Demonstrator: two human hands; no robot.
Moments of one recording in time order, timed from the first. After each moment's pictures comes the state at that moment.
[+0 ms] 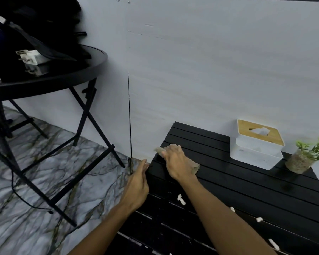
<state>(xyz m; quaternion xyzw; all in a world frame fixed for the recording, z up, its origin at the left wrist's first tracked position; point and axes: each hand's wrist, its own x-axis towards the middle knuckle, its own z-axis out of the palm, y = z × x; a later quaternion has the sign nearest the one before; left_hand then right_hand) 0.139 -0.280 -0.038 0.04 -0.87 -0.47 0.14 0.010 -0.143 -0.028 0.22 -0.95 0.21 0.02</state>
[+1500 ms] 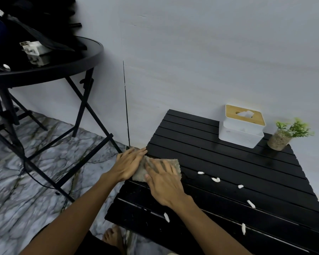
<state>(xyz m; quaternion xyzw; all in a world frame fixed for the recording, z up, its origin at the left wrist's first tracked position) 0.150 -0.311 -0.023 0.01 -0.95 -0.30 -0.05 0.174 -0.122 -0.017 0.31 -0.94 0.11 -0.01</state>
